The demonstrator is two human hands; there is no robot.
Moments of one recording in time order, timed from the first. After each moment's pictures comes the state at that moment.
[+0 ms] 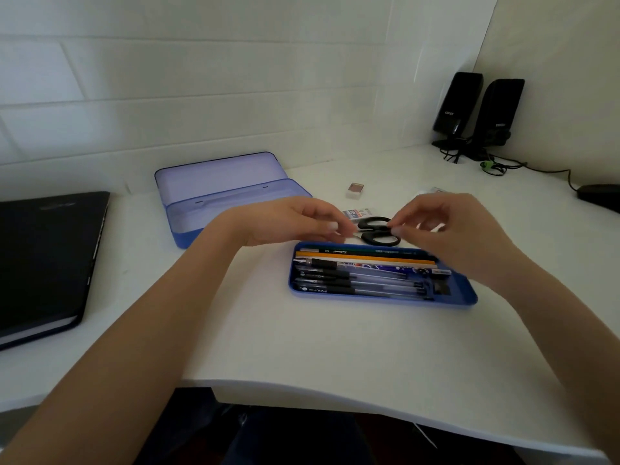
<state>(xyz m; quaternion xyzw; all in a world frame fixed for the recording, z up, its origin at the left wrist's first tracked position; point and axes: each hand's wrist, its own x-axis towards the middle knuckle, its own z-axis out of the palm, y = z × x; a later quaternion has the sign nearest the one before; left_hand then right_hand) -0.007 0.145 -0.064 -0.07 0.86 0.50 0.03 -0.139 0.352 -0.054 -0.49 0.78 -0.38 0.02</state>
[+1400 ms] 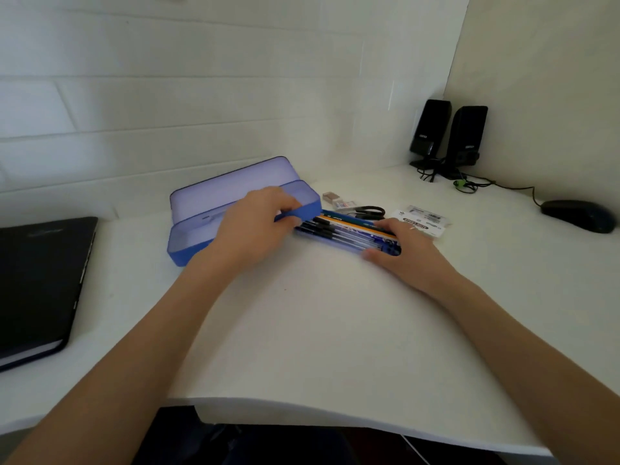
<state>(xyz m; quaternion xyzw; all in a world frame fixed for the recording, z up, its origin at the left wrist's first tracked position) 0.001 0.163 -0.052 -0.20 0.92 0.13 -0.31 -0.184 0.328 -0.100 -0.47 0.83 -0.31 0.00</state>
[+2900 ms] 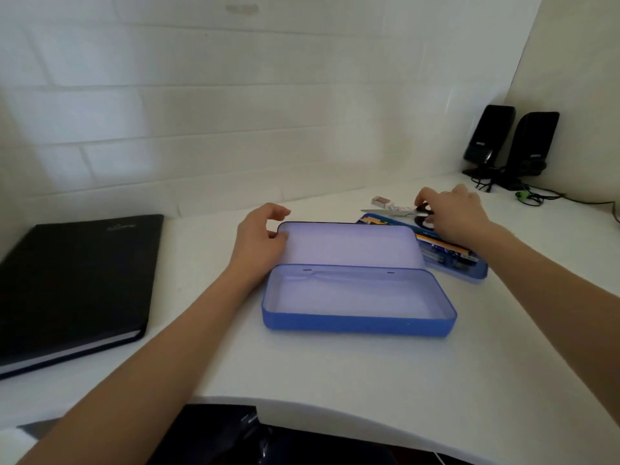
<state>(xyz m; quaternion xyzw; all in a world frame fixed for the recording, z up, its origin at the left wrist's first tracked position) 0.041 0.105 -0.099 -0.32 0.79 0.33 -0.41 -0.250 0.246 -0.075 -0.45 0.88 -0.04 -0.17</state>
